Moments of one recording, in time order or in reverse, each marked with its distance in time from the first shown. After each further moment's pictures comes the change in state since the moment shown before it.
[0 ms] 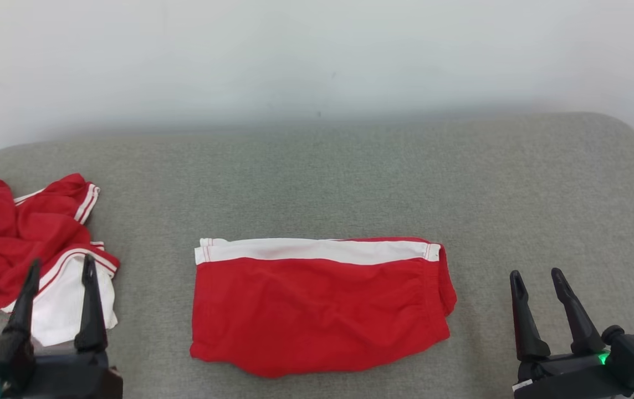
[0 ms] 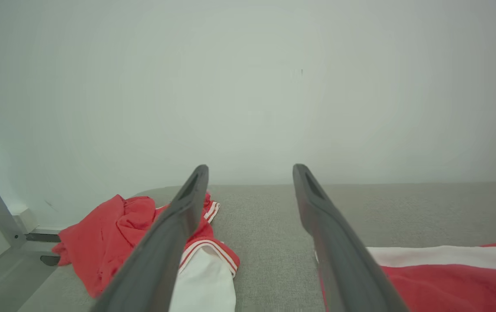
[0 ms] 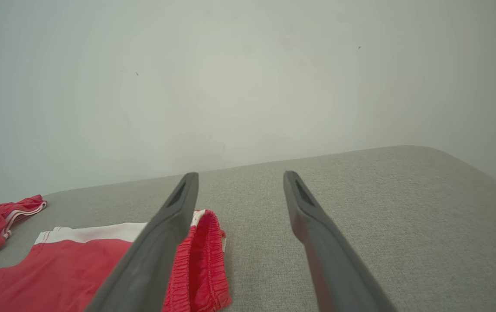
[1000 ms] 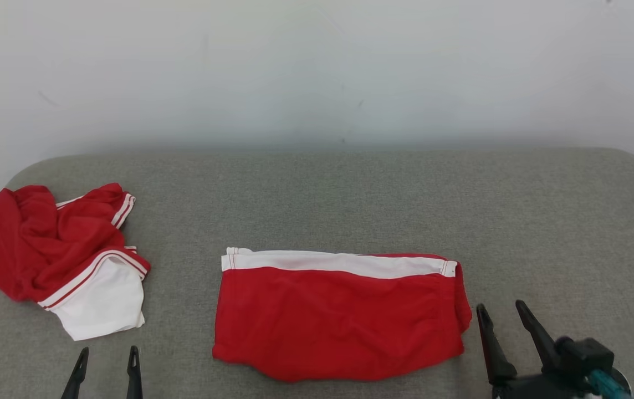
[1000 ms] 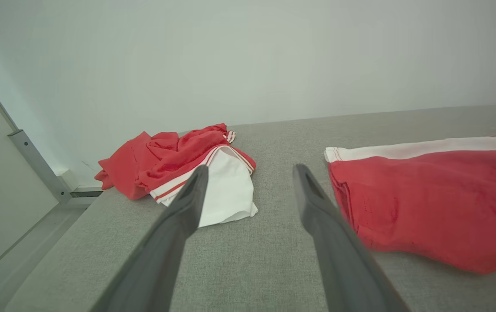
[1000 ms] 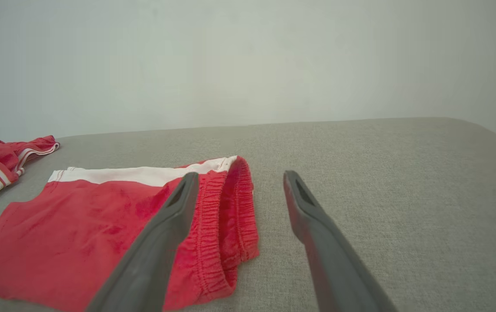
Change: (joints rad) left arm 0.233 -0.276 0.198 0.138 0.390 -0.185 0.000; right arm -0.012 0.027 0.042 0.178 -0.091 0.000 0.036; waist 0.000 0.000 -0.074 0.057
